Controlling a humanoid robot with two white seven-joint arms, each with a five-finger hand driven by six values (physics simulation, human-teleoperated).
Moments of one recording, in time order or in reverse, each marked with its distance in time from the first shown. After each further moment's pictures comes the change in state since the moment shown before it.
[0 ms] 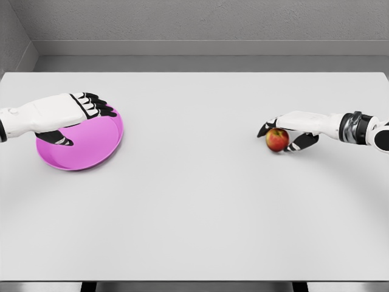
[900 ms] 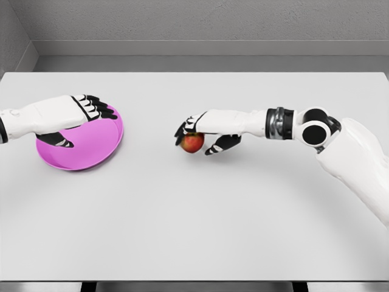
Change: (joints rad) left arm 0.000 -0.002 -0.005 -0.002 0.000 0.000 -0.012; right arm -0.086 0.275 0.074 -0.058 -0.039 -0.127 0.000
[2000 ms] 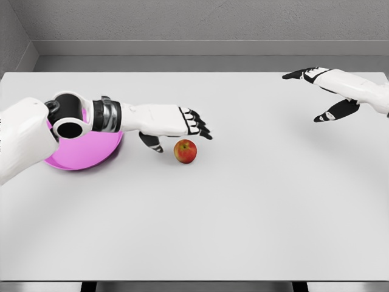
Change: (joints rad) left arm -0.316 -0.429 -0.354 0.150 0.008 -0.001 -0.132; right arm 0.170 -0.291 -0.453 0.051 -0.012 -0.037 0.000
